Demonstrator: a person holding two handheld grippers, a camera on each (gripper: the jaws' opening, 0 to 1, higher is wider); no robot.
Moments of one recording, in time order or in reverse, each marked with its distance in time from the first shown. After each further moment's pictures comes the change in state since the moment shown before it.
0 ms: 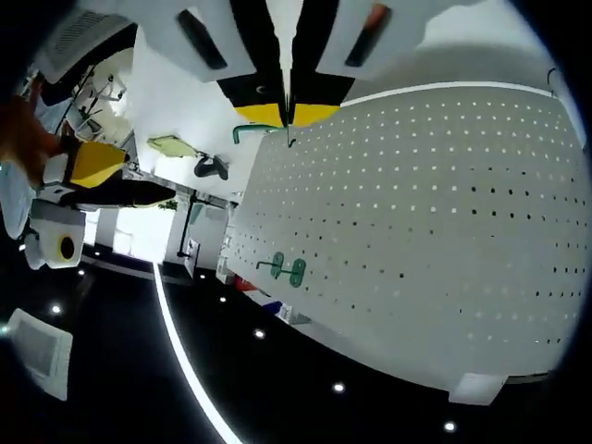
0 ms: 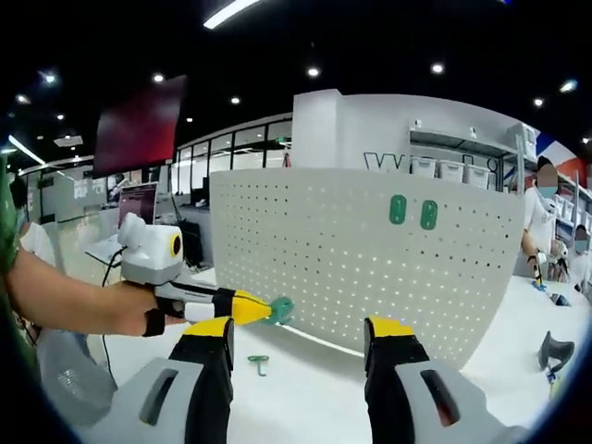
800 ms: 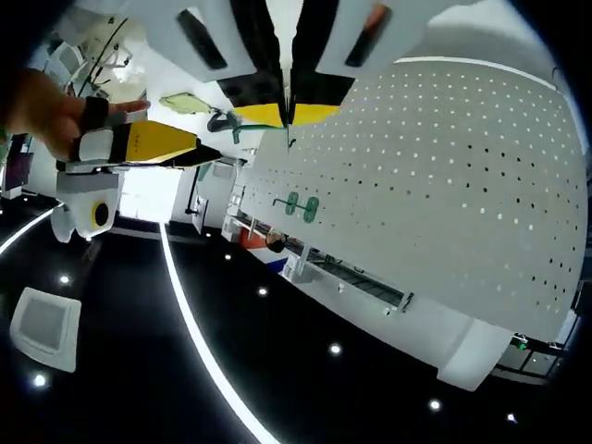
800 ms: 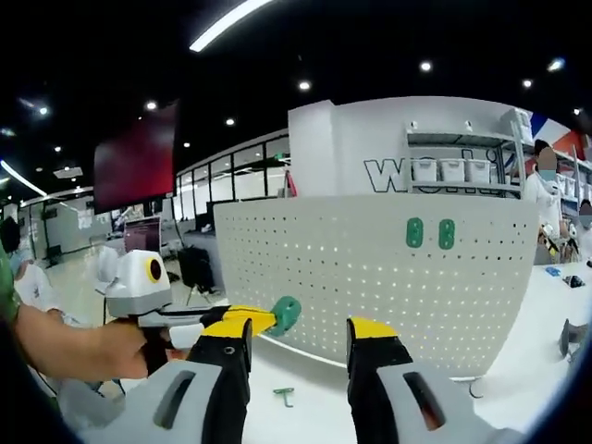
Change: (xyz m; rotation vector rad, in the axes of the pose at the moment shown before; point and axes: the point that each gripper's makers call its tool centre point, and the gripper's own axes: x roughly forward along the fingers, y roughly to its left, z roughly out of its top) left arm -0.022 -0.024 0.055 -0.041 -0.185 -0.036; right arm 0.019 0.014 0.040 0.115 -0.074 0.035
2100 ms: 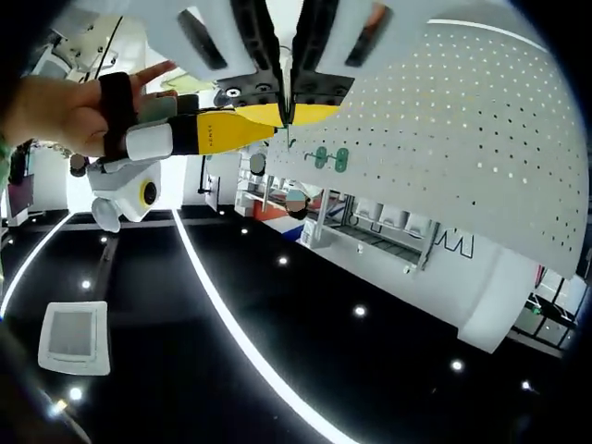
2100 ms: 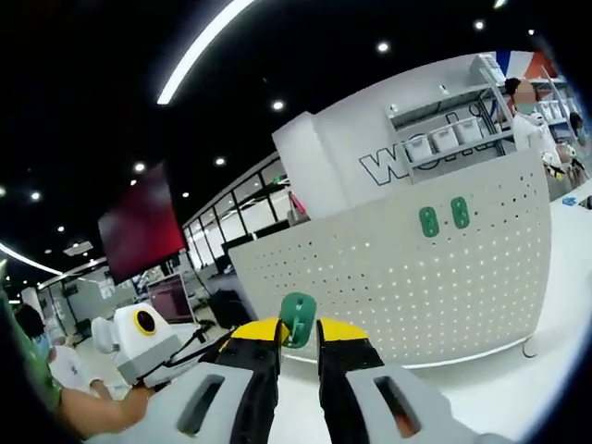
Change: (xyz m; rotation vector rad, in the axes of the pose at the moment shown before) left arm -0.006 -0.046 0.040 0.121 -0.146 -0.057; right arm 0.002 0.016 0.027 0.294 -0.088 0.079
